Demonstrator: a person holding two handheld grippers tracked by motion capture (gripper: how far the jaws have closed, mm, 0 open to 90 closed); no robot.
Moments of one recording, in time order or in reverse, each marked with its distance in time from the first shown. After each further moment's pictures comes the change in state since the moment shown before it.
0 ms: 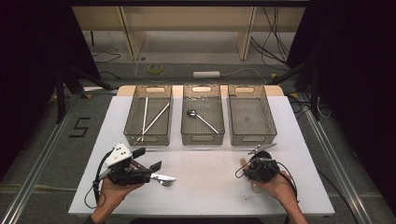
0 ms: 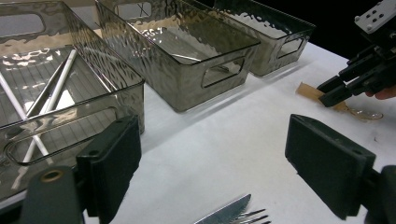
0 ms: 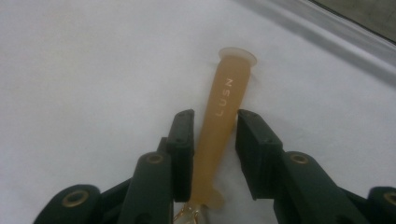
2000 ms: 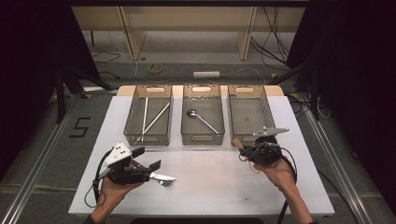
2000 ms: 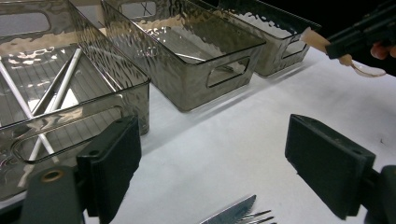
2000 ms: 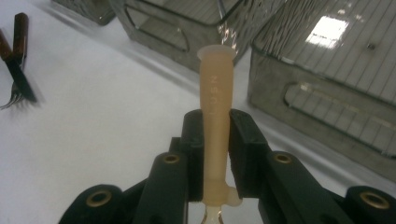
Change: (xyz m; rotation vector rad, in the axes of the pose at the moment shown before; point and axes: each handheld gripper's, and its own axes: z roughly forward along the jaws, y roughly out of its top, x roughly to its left) left arm 0.003 0.000 0.001 0.001 0.013 -0.006; right arm -0.008 0.040 -0.040 -0.280 0.093 0.008
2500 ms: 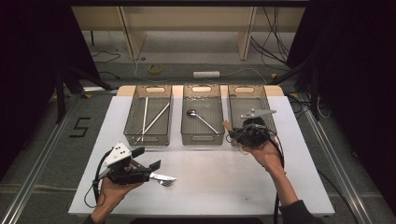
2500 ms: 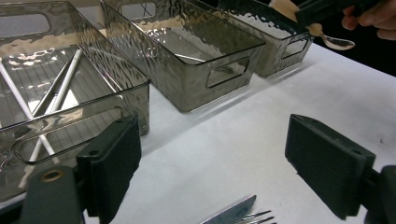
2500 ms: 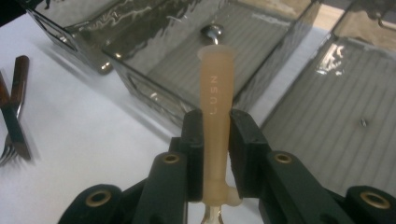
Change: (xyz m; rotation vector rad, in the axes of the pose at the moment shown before) left arm 0.000 0.000 -0.001 -0.002 -0.002 0.003; right arm 0.007 0.056 0.019 -0.062 -0.008 -0.045
